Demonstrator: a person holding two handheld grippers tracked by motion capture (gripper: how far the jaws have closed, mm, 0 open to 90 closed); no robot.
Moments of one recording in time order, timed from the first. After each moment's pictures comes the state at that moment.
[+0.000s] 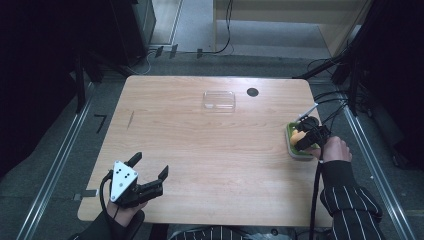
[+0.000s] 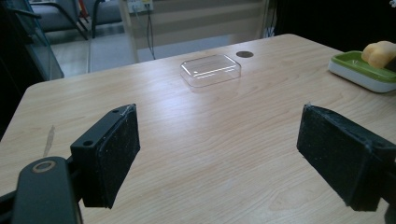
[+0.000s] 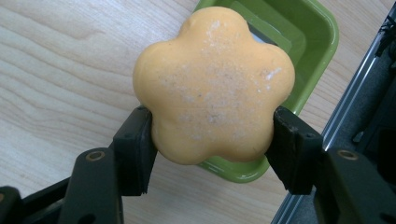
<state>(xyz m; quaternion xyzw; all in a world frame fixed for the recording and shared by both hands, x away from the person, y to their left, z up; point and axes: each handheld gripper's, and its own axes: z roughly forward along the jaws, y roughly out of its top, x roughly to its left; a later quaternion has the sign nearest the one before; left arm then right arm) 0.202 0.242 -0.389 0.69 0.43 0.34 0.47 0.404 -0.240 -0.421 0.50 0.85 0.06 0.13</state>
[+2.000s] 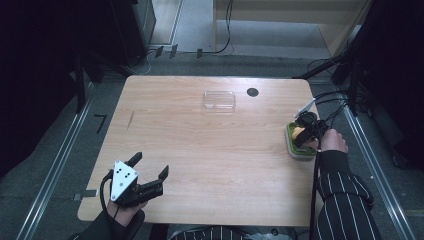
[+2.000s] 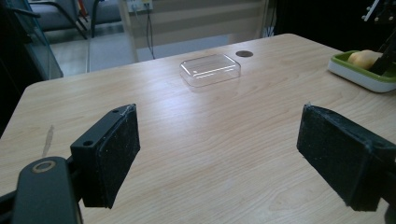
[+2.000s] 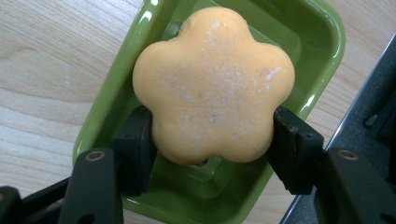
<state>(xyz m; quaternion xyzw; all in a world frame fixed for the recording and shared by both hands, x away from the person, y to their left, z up) 0.203 0.241 -0.390 0.69 0.43 0.34 0.47 0.444 -0.253 -0.447 0.52 0.85 0.03 0.09</state>
